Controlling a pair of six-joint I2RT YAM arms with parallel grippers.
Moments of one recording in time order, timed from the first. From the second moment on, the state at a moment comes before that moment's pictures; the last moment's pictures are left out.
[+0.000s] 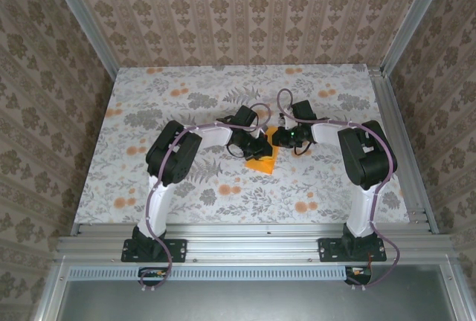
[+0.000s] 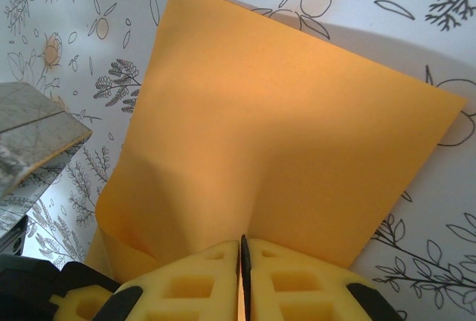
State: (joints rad) left arm -0.71 2.20 1.43 -0.30 0.75 -0.73; right arm 0.27 1.95 1.11 -0.20 -0.45 0.34
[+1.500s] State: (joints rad) left arm -0.71 2.18 1.35 -0.16 0.81 -0.68; right arm 0.20 1.78 0.93 -0.25 -0.62 0.47
